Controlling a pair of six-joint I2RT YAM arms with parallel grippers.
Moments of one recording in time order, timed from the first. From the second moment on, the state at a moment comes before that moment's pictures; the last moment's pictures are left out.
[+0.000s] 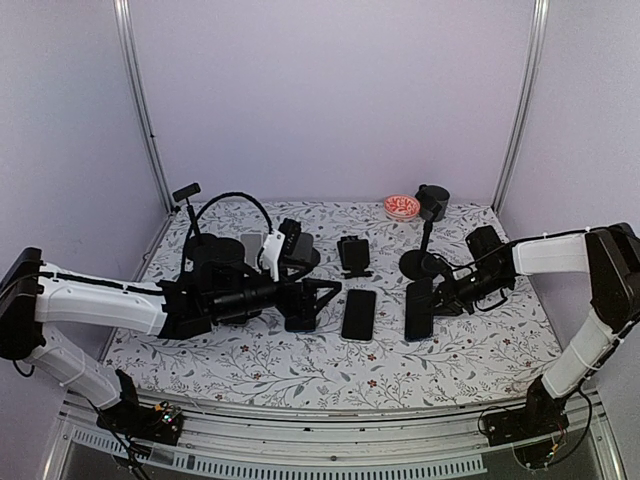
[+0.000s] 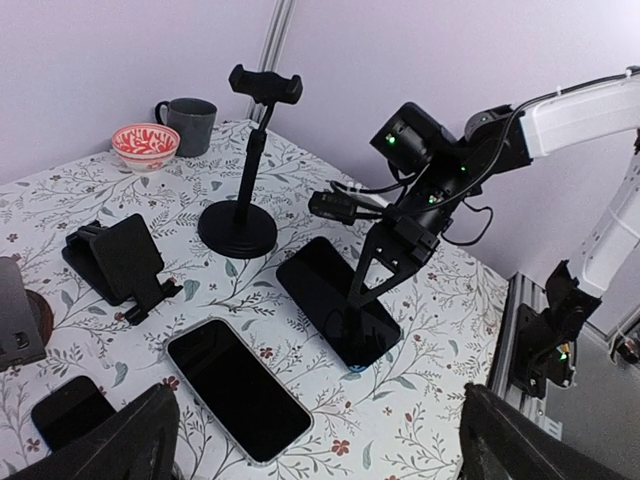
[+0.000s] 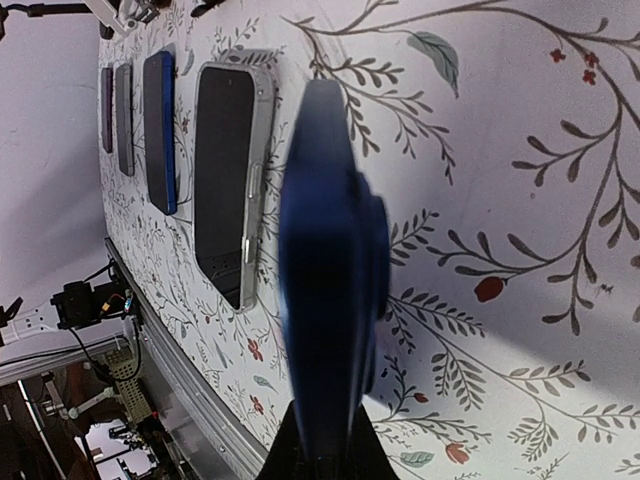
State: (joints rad) left arm -1.00 1.41 0.72 0.50 0.02 -0.33; right arm 0.27 1.62 0.85 -0.45 -0.75 0.33
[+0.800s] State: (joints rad) left arm -0.95 1.40 0.69 0.54 0.06 -0.35; right arm 0.13 1.88 0.97 -0.50 -0.91 0.15
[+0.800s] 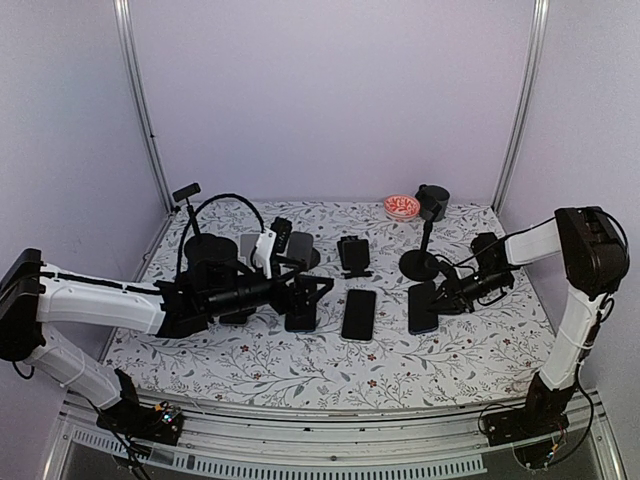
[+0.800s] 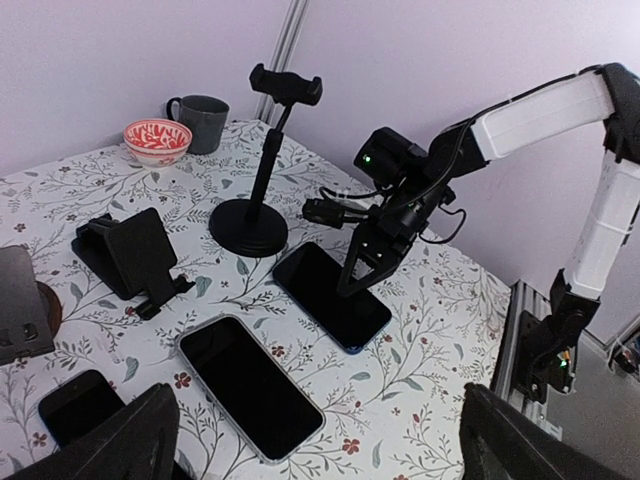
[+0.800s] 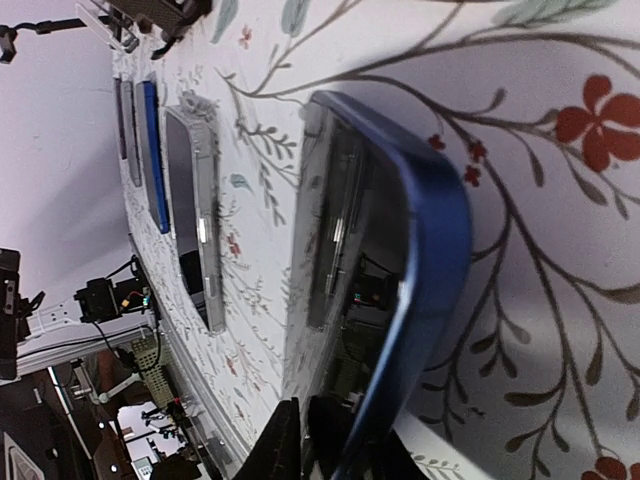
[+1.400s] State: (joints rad) left arm -0.89 1.40 0.67 0.49 0.06 -0.40; right arm 0.08 1.85 0.98 -0.51 -0.83 0.14
